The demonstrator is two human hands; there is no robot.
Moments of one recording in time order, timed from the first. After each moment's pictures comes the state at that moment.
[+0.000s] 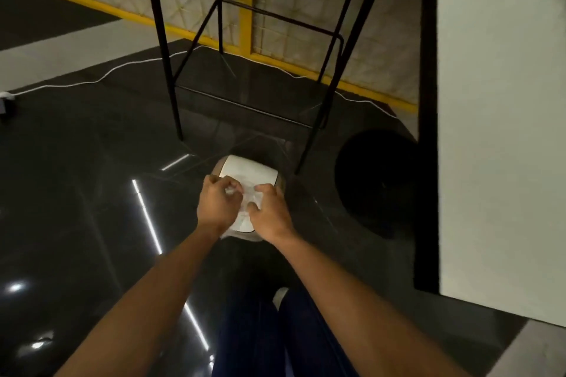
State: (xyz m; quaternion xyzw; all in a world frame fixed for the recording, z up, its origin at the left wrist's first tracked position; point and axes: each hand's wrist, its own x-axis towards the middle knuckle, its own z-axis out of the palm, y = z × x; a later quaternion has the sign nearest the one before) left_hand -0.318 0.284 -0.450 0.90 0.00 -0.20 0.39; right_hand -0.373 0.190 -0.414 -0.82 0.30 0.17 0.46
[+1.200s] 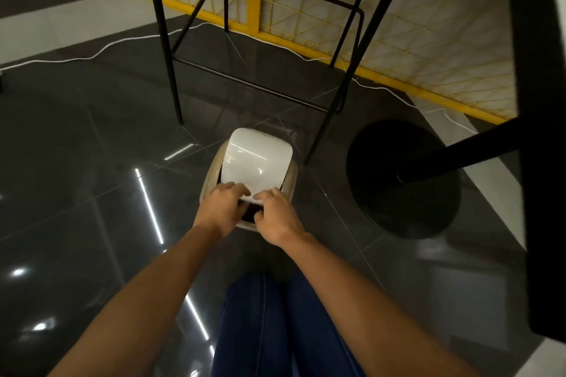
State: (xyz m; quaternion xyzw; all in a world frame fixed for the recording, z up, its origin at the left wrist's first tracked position) left_hand -0.322 0.302 -0.531 0.92 -0.22 -0.21 0.24; right_hand -0.378 0.181 -0.495 -0.90 0.16 0.24 0.32
